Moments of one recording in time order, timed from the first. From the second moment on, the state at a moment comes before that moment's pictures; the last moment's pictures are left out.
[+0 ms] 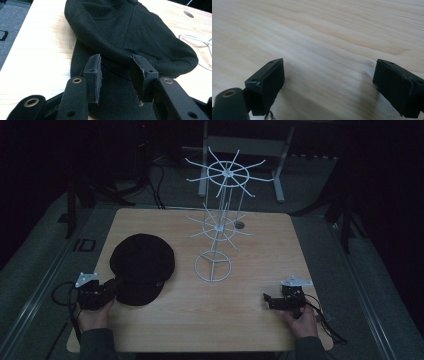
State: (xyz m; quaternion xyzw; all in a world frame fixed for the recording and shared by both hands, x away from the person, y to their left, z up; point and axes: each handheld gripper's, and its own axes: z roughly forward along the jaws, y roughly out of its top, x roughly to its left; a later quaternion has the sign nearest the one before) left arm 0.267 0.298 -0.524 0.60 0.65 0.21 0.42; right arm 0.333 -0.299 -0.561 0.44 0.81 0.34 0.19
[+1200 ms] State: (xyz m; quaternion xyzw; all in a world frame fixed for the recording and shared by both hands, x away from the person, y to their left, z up) left arm 0.305 0.298 -0.481 0.64 0.63 0.20 0.39; right arm 0.333 -0.298 -0.561 0.45 0.80 0.34 0.20
